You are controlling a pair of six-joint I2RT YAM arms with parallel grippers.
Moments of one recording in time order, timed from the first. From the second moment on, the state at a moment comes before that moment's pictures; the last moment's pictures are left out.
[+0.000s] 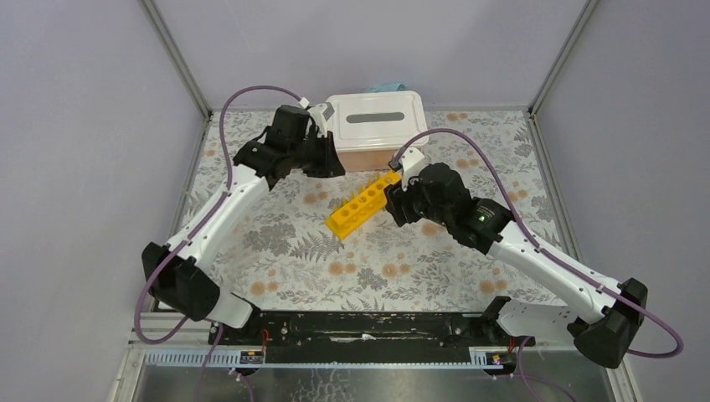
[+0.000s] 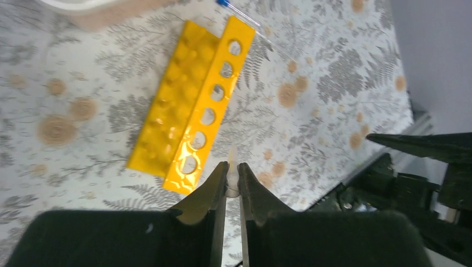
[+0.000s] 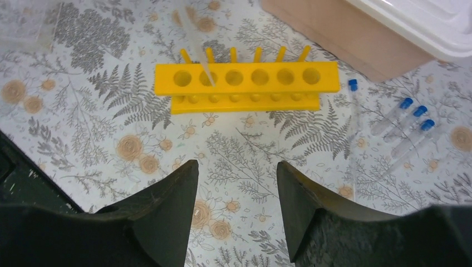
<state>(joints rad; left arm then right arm) -0.43 1.49 1.46 -0.68 0.38 -0.37 0.82 1.14 1.07 -0.48 0.07 0.04</state>
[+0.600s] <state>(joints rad) -0.62 1.38 1.35 -0.66 0.00 -0.25 0.82 1.10 0.97 -0.41 0.25 0.09</state>
